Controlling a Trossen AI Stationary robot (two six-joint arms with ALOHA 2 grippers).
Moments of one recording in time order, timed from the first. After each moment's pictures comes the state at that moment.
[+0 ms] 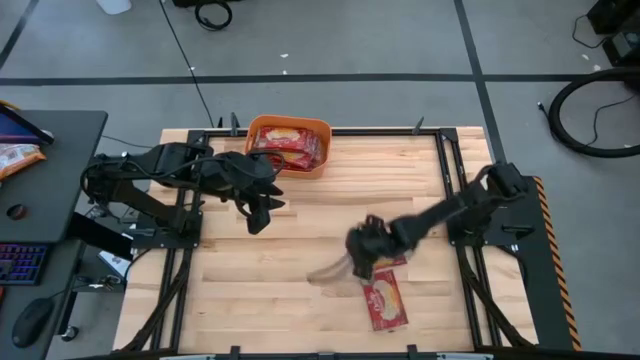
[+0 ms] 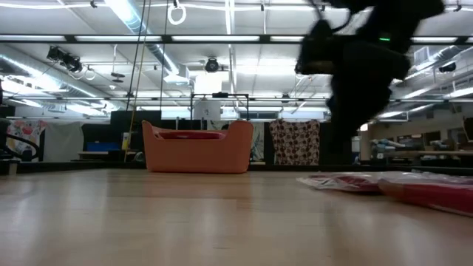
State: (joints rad) left arm -0.14 1.38 1.73 -1.09 -0.18 -0.41; right arm 0.34 1.70 0.99 -0.46 0.28 0.60
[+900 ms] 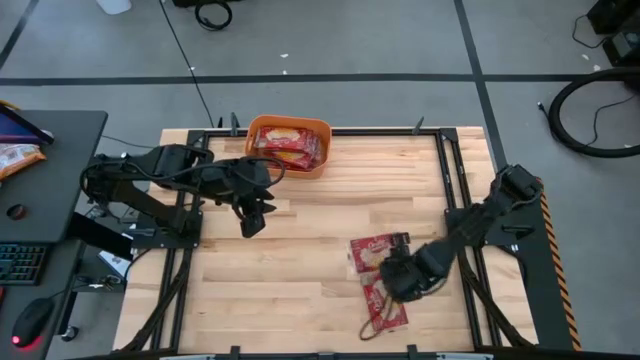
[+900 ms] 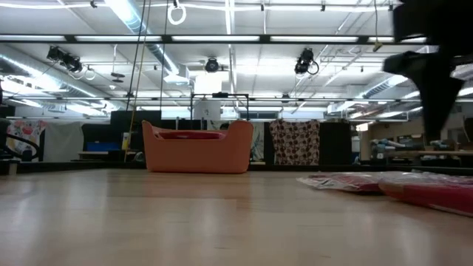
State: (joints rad) left arm -0.16 1.38 1.73 -1.21 -0.18 -0.44; right arm 0.64 1.63 1.03 -0.91 0.27 0.49
